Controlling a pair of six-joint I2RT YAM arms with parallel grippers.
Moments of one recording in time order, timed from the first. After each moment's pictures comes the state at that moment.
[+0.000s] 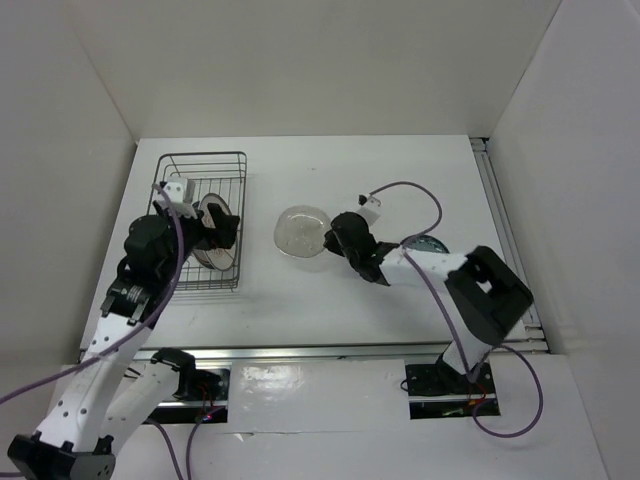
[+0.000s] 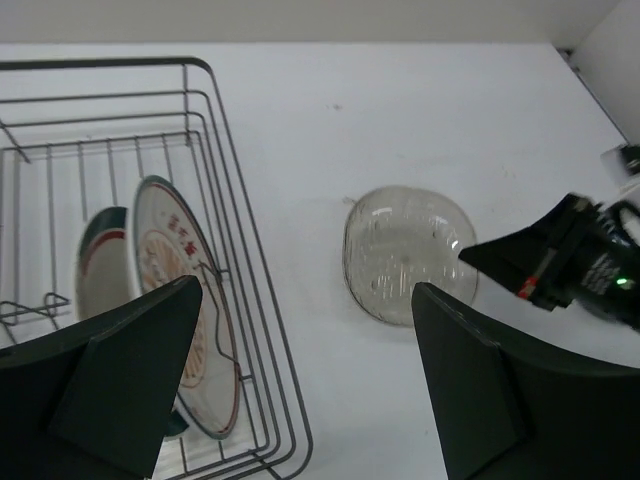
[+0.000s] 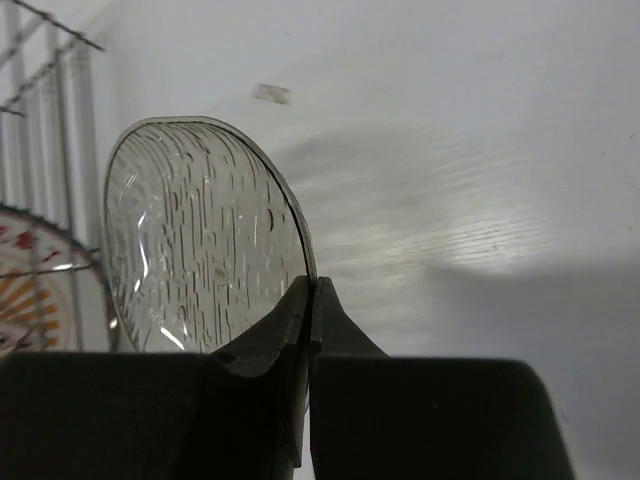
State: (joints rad) left arm -0.24 0.68 0.79 -0.24 0.00 -0.21; right arm 0.72 1.71 0.88 0.22 0.39 0.98
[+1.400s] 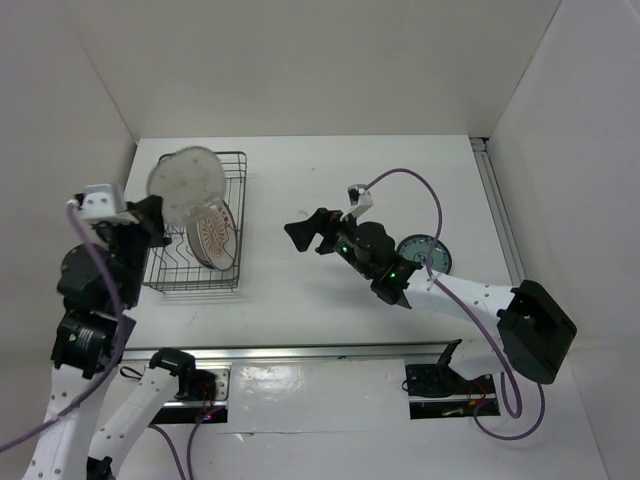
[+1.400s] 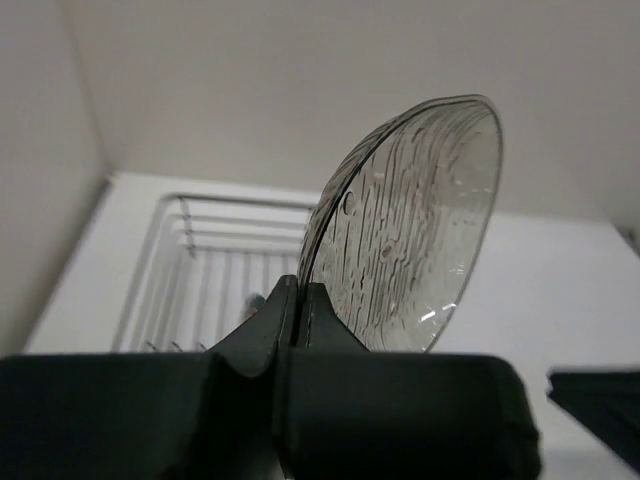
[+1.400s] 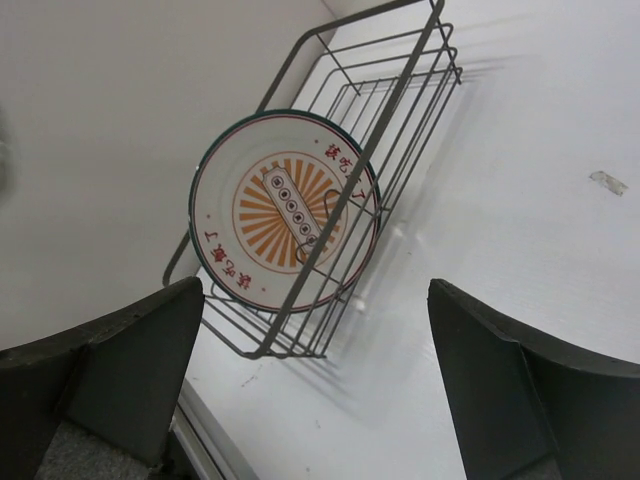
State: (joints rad) left arm -0.24 0.59 0.99 -0.37 -0.17 -0.17; right arm 0.86 1.34 0.73 0.57 0.18 0.70
